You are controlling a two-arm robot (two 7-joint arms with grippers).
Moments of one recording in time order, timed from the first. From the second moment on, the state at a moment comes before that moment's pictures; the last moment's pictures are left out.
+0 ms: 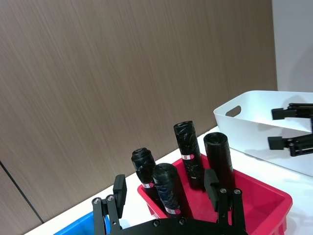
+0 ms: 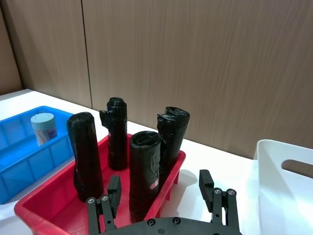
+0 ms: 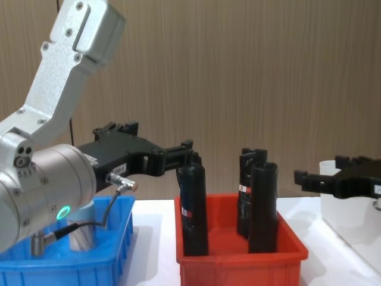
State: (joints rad) left arm -0.24 0.38 0.45 -1.63 -0.20 0.01 -0.01; right arm 0.29 0.28 -0.21 -1.36 0.20 0.03 0.38
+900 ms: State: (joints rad) left arm -0.24 0.38 0.45 -1.63 -0.20 0.01 -0.01; right arm 0.54 0.20 -0.24 -0.98 0.22 -0.07 0.56
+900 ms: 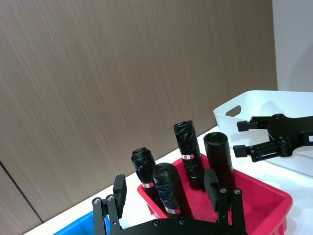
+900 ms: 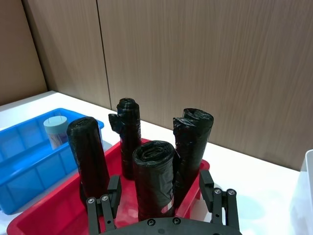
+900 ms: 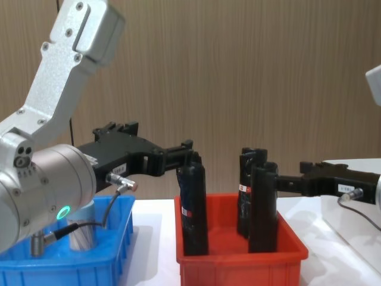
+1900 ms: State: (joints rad) left arm -0.24 0.38 0.45 -1.63 -0.20 0.01 -0.01; right arm 0.67 0.15 -0.25 -0.73 0.25 -0.16 0.65
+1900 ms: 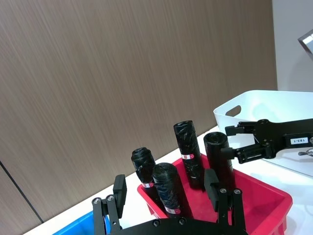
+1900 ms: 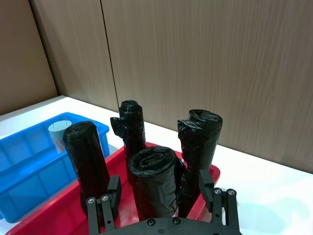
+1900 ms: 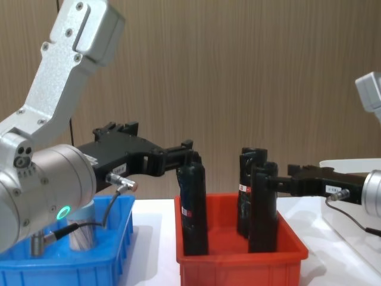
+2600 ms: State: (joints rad) left arm -0.24 0.38 0.45 -1.63 -0.20 0.01 -0.01; right arm 0.79 0.11 -0.27 -0.52 0.25 -0.24 0.69
